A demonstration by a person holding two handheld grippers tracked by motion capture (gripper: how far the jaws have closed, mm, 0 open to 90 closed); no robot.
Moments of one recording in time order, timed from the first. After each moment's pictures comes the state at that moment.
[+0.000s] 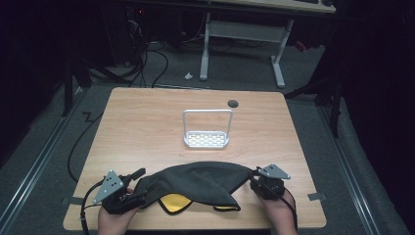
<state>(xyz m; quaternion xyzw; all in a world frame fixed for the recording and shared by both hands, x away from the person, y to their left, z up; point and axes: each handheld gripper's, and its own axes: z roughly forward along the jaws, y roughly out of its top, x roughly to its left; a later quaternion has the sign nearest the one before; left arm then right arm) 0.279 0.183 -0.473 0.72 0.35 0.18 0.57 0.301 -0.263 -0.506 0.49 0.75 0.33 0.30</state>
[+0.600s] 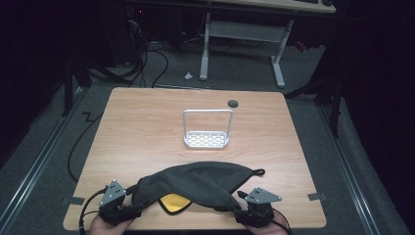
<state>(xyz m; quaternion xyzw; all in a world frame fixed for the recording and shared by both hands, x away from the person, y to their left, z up) 0.273 0.198 -0.519 0.78 0.40 0.13 0.46 0.246 -0.224 -0.515 0.40 0.82 0.38 0.16</state>
